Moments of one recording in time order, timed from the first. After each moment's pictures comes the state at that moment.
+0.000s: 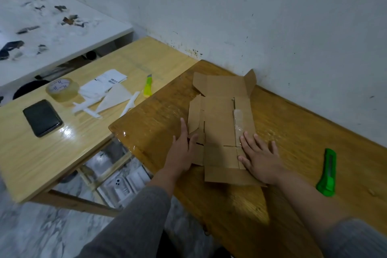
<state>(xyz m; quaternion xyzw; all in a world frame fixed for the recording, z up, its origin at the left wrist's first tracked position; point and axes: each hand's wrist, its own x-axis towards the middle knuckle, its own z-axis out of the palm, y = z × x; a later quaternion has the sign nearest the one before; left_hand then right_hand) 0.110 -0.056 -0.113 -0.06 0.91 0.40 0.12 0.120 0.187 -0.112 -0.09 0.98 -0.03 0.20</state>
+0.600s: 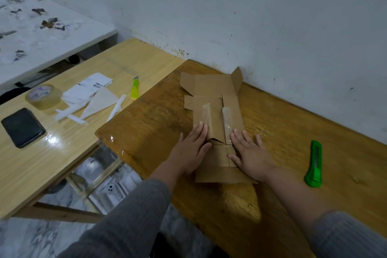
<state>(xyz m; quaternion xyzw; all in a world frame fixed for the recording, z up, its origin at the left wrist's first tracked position) 0.095 -0.029 -0.113 0.21 0.95 0.18 0.16 0.120 0.187 -0.113 -0.10 0.98 -0.02 0.16</state>
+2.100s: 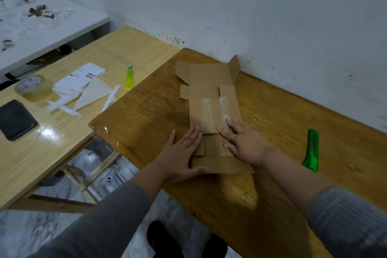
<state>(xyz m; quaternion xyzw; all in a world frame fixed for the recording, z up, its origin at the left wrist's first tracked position) 0.122 -0.054 -0.117 0.31 0.93 0.03 0.18 0.113 0.185 -0.096 -0.18 0.97 -0.01 0.15</state>
